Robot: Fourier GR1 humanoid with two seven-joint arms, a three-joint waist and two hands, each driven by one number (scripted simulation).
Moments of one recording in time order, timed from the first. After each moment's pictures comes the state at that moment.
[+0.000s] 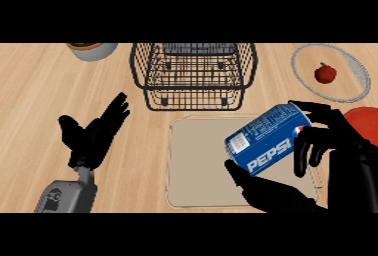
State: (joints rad) left arm -0.17 0.11 -0.05 -1.48 0.11 -0.05 0.24; right arm -0.39 -0.52 0.57 -2.24 0.88 -0.21 1.20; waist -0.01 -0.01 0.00
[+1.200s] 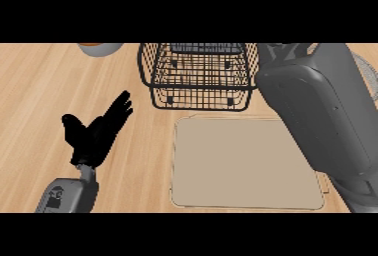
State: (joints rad) left arm -0.18 0.10 -0.05 -1.48 0.10 -0.07 0.24; right arm -1.16 -0.22 0.20 -1.33 0.79 0.00 1.04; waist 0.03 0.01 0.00
